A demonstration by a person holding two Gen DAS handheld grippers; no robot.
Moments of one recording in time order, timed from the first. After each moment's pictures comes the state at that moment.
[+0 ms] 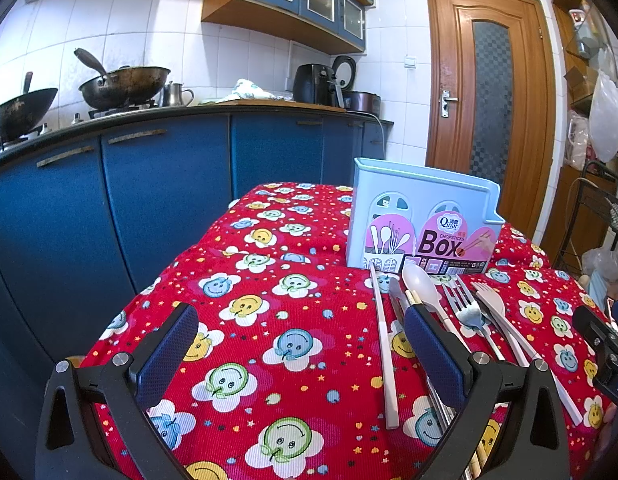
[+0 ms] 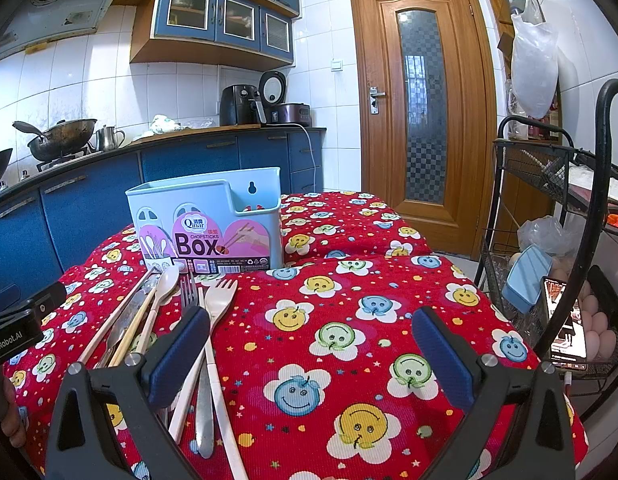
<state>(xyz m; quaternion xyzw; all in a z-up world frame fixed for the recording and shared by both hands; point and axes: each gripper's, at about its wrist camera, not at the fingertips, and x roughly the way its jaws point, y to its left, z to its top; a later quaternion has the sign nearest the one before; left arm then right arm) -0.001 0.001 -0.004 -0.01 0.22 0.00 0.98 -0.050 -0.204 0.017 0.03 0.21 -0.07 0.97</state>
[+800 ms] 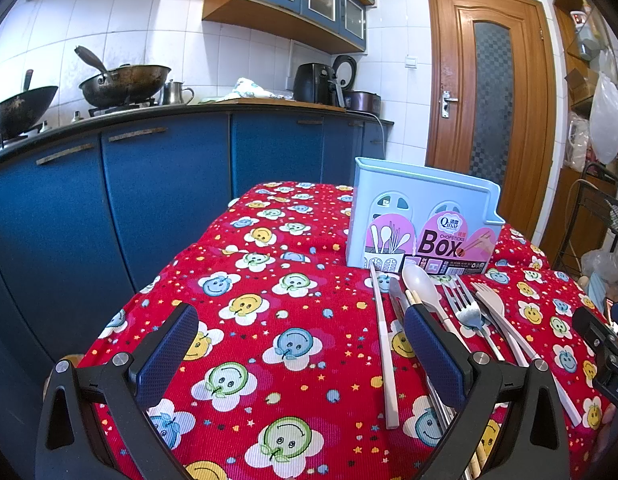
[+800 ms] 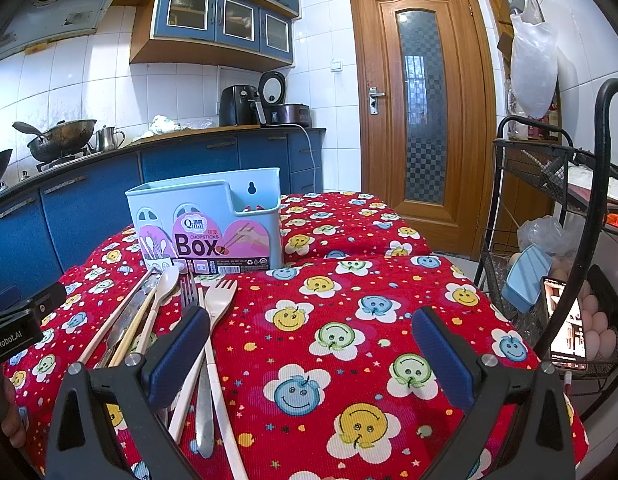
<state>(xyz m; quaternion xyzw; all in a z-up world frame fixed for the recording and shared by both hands) -0.002 0.000 -0.001 -0.02 0.22 0.00 0.98 -0.050 -0.204 0.017 0.03 0.21 -0.07 0.97</state>
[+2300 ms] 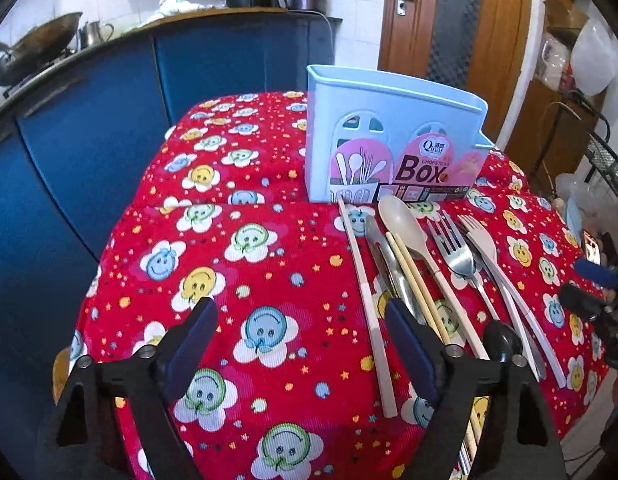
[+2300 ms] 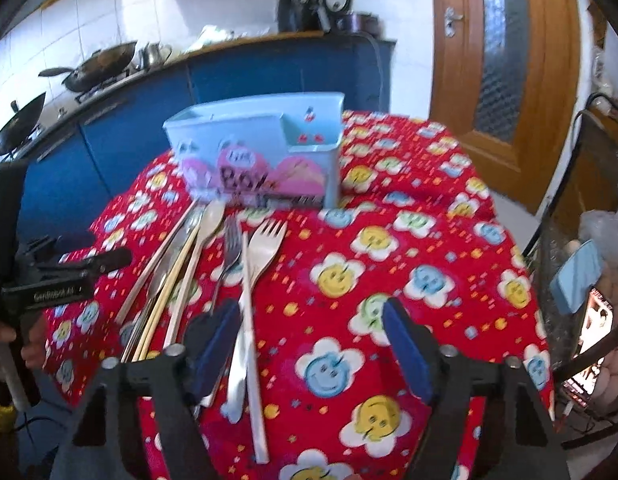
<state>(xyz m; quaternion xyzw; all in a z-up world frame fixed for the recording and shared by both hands) 0.062 -0.008 0.001 0.03 0.42 -0.10 0.90 -0.007 -0.207 0.032 0.02 0.40 0.07 0.91</state>
